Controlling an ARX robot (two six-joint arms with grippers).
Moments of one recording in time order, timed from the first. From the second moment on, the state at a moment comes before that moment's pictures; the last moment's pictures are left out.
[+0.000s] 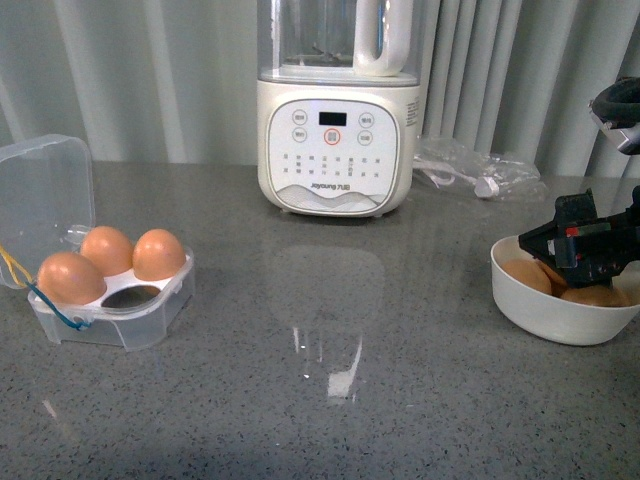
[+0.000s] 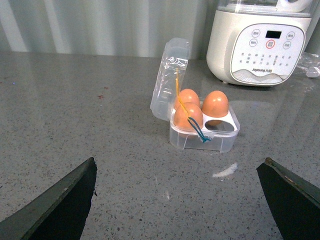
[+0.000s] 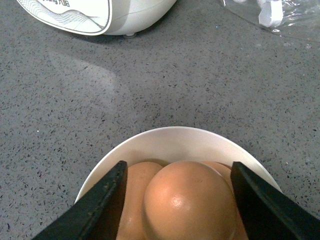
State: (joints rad) left arm 0.00 0.00 0.03 0.00 0.00 0.00; right arm 0.04 1.67 0.86 0.37 -0.28 -0.13
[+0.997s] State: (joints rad) left arm 0.00 0.00 0.03 0.00 0.00 0.00; right arm 0.38 1.87 1.35 0.25 -0.80 -0.14
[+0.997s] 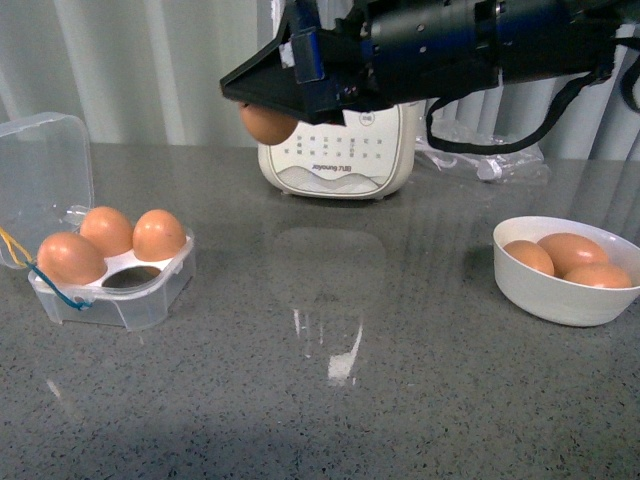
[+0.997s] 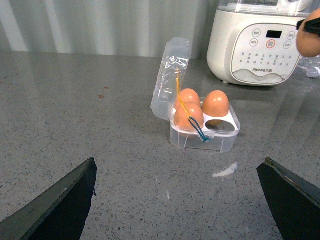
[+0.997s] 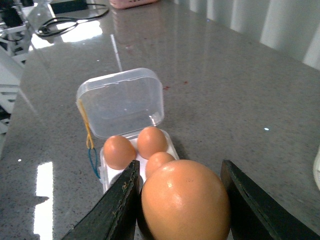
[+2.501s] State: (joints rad) left arm 0.00 0.00 0.03 0.00 0.00 0.00; right arm 0.54 2.19 1.64 0.09 -0.88 -0.31
